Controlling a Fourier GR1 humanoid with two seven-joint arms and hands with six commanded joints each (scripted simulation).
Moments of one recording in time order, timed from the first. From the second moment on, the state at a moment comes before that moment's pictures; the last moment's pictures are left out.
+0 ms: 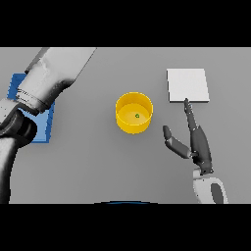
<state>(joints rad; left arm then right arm) -1.59 0.26 -0.75 -0.32 -1.19 -0.23 -0.14 0.08 -0.04 0.16 -1.67 0.32 -0.08 -0.16</state>
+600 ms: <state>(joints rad) -1.41 0.55 -0.25 -0.20 -0.70 0.00 0.13 0.05 -0.03 0.15 -1.64 0.28 -0.07 -0.14</state>
